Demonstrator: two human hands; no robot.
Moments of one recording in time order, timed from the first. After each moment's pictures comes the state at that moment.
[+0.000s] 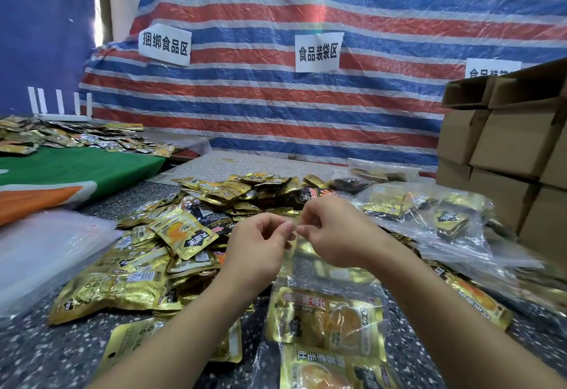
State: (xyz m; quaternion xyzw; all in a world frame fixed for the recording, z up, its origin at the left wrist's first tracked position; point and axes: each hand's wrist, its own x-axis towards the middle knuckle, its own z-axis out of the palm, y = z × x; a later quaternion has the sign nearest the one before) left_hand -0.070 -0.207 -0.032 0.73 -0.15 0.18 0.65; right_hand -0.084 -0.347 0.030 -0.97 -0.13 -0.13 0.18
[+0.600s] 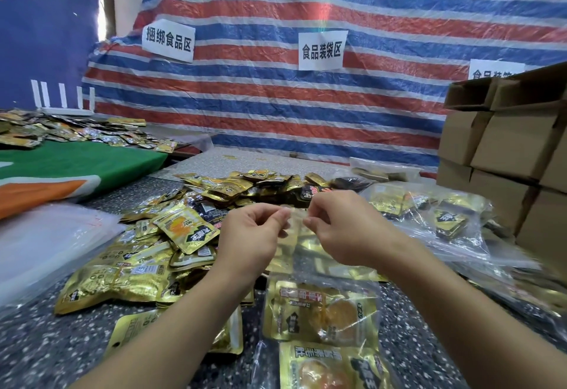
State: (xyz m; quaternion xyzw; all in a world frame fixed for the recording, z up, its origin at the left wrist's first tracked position) left_hand -0.073 -0.202 -0.025 0.67 -0.13 0.20 0.71; right_hand -0.099 -0.352 0.040 -0.97 -0.14 -0.17 0.11
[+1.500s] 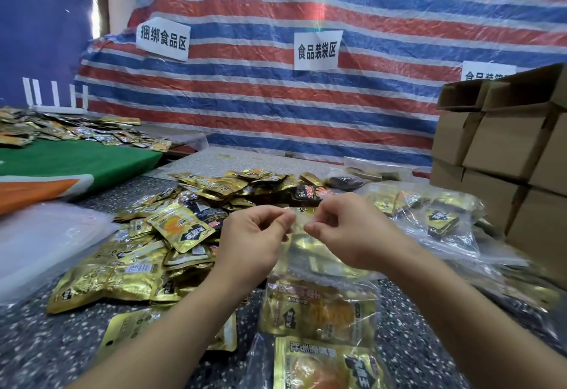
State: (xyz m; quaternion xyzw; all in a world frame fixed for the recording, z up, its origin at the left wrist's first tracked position) left_hand -0.085 -0.207 -0.024 0.69 -0.17 0.21 0.68; right_hand -0.107 -0.367 0.035 -0.96 -0.12 -0.17 0.20
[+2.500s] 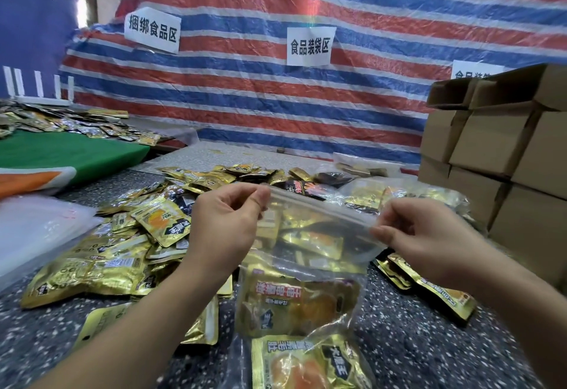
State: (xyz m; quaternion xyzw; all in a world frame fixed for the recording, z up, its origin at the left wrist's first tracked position) left_hand -0.094 -0.202 -0.009 0.64 -0.16 0.27 0.70; right_hand -0.157 -0.449 0.042 -0.94 -0.09 -0.21 0.24
